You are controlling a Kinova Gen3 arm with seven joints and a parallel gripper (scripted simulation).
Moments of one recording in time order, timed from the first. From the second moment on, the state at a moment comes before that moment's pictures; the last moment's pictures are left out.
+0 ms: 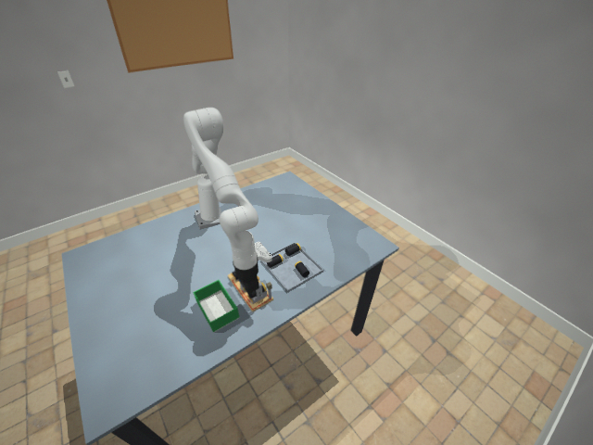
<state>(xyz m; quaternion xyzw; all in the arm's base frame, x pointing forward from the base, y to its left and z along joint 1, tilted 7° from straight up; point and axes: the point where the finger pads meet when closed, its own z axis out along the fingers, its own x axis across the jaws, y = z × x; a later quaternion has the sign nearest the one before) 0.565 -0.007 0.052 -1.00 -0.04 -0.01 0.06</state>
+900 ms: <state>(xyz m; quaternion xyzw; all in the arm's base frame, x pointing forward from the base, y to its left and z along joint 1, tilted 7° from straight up) 0.565 -0.003 0.025 -1.00 -0.04 -0.01 0.06</state>
